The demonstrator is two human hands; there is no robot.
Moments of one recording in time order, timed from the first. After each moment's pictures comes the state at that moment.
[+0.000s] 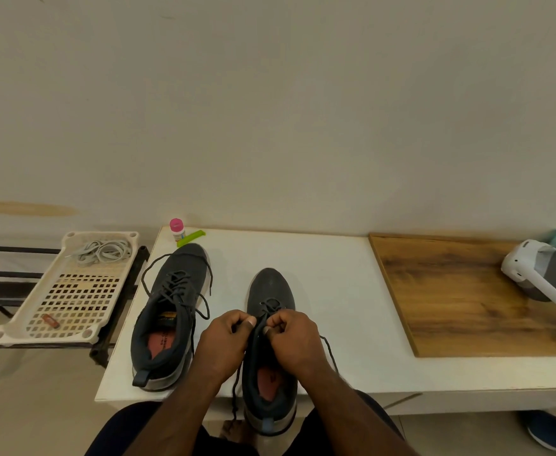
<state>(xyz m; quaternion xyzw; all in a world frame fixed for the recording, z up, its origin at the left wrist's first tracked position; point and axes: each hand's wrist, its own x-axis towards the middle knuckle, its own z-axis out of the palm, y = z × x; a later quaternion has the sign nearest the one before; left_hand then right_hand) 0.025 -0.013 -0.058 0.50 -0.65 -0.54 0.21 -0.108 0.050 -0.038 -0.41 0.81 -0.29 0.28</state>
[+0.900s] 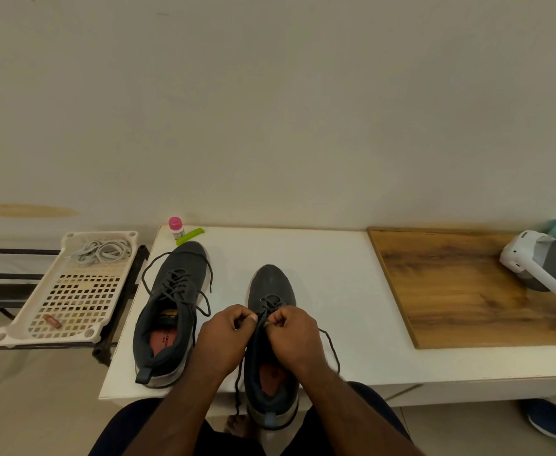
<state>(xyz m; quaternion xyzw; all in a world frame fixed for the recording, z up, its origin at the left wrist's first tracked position) 0.027 -0.012 -0.048 0.49 -0.68 -0.51 0.20 -0.101 0.052 -0.035 -0.40 0.82 -0.31 0.26</state>
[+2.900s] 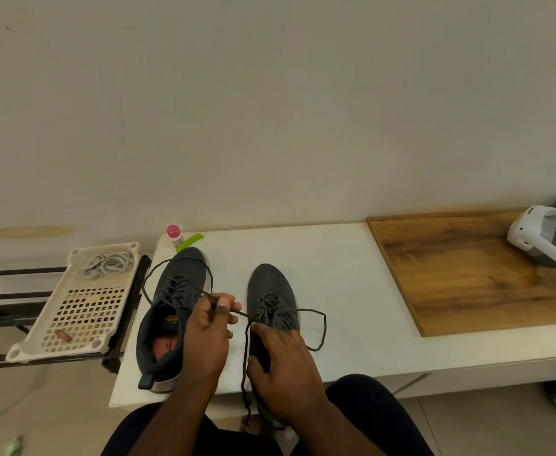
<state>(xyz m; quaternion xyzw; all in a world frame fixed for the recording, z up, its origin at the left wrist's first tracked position) 0.028 -0.002 -0.030 0.50 -0.56 -0.53 0.39 -0.074 0.099 -0.056 -0.57 0.76 -0.28 0.17</state>
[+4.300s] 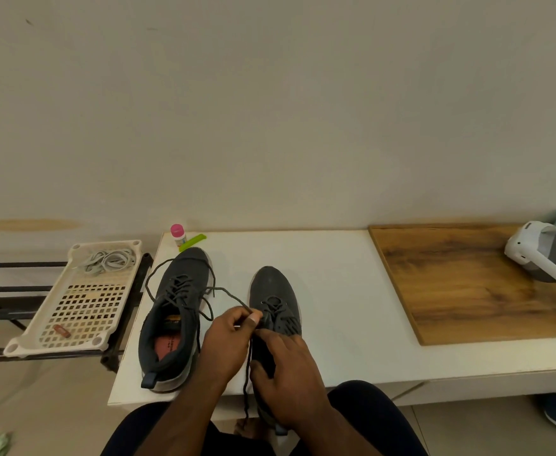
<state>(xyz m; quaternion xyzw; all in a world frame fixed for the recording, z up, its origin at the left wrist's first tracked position) 0.021 -0.001 -0.036 0.50 -0.65 -0.52 0.23 -0.073 0.102 -0.053 -0.57 0.75 -0.27 0.17</state>
